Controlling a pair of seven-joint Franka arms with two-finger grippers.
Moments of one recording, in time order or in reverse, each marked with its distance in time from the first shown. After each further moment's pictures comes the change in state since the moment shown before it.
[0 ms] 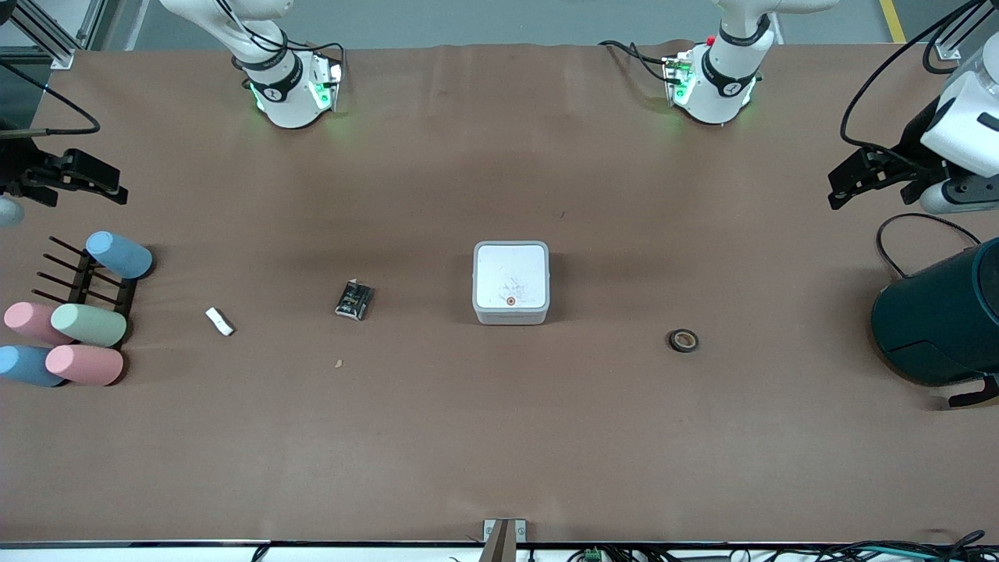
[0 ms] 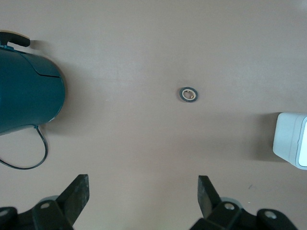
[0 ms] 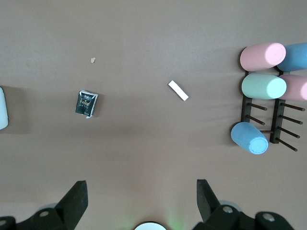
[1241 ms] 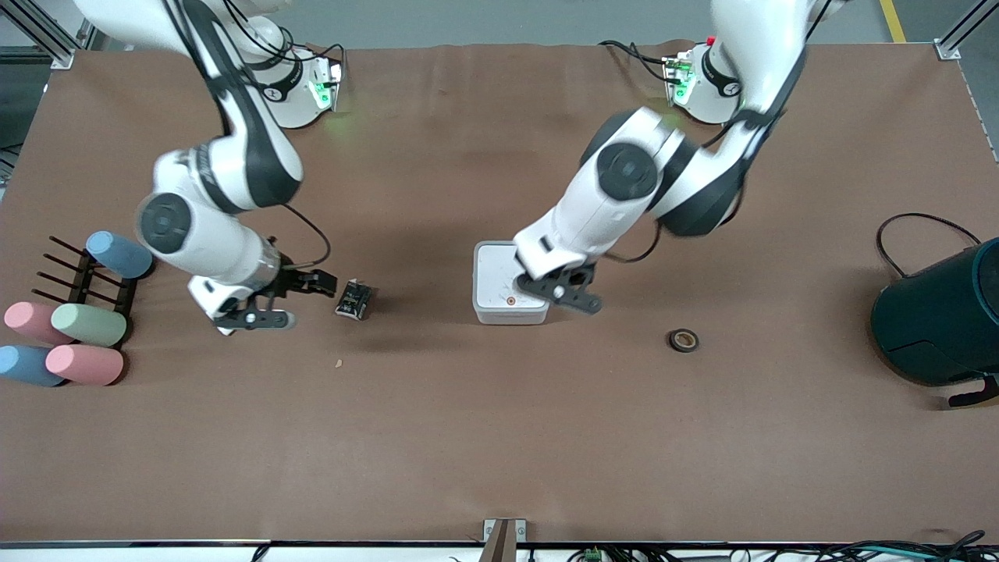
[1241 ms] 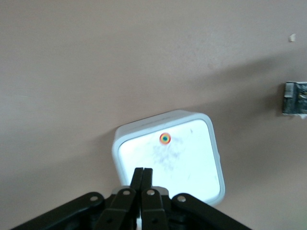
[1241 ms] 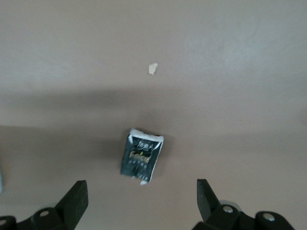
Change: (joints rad) left arm -0.331 0.631 -0.272 0.150 -0.045 0.531 -0.233; right arm 0.276 0.267 0.012 -0.532 0.110 0.845 0.264
